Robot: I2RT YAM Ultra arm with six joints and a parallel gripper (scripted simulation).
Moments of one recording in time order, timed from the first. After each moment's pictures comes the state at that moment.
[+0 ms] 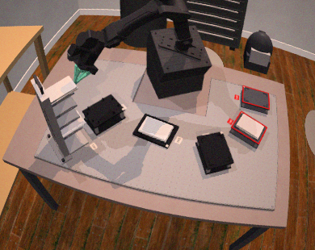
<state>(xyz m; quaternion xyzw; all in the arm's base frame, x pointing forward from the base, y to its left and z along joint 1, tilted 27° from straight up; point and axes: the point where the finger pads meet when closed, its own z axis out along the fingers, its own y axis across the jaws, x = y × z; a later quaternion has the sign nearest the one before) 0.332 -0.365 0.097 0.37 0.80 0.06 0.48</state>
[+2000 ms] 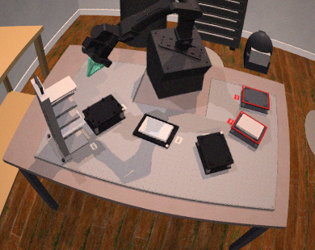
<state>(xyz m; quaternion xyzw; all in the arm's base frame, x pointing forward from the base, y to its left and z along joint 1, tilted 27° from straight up) 0.286 -0.325 0.088 0.37 0.80 0.05 0.48</state>
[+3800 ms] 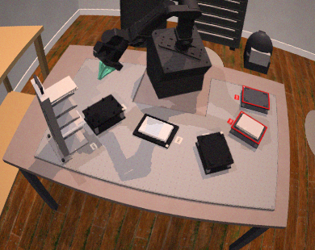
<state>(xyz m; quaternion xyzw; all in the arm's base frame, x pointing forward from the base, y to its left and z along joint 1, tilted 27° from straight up) 0.269 -0.283 0.039 0.37 0.80 0.06 0.47</state>
